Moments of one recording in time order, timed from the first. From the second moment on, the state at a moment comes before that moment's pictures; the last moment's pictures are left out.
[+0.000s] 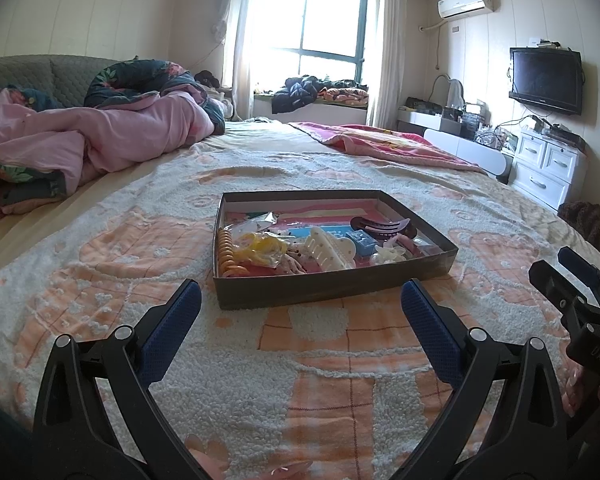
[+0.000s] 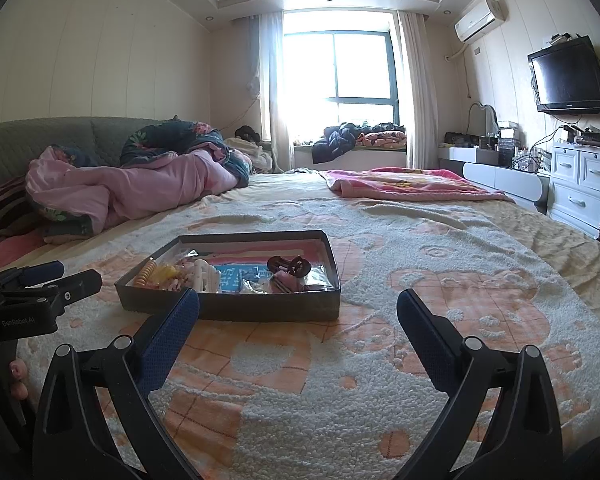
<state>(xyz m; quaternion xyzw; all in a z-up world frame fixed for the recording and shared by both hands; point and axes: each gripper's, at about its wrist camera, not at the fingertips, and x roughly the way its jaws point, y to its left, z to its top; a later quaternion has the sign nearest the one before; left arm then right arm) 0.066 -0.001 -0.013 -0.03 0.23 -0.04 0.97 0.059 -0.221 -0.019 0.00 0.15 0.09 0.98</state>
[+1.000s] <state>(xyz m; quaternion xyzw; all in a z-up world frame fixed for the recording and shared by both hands) 0.065 -0.001 -0.014 -0.03 0.23 -0.04 0.97 0.058 -0.219 -0.019 0.00 0.15 0.09 0.98</state>
